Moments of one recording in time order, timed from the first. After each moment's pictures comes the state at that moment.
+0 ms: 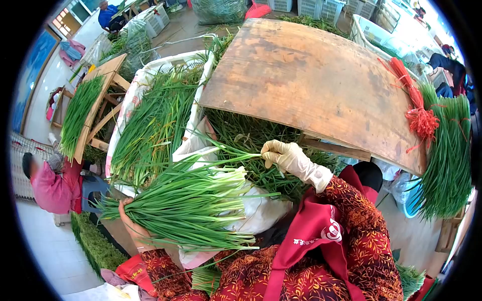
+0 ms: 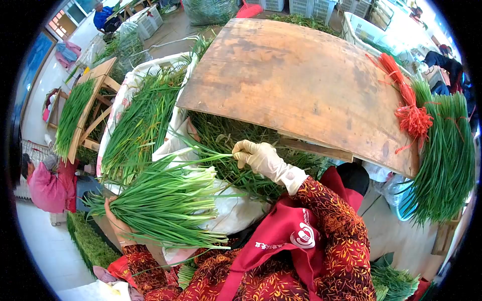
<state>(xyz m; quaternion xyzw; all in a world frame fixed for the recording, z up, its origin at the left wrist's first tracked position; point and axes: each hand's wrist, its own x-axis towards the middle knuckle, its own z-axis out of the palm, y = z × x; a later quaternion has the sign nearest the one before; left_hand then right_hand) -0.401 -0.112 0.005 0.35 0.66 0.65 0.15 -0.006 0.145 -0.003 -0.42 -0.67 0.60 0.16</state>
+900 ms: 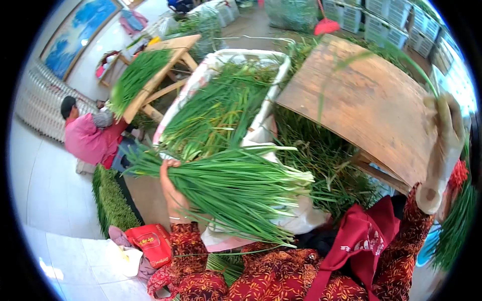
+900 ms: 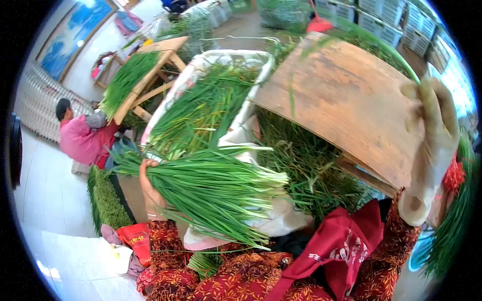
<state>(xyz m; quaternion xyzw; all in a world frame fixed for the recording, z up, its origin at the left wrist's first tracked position) -0.377 -0.071 0.060 0.16 0.46 0.83 0.27 0.046 0.162 0.183 -0.40 -0.62 0.26 0.62</state>
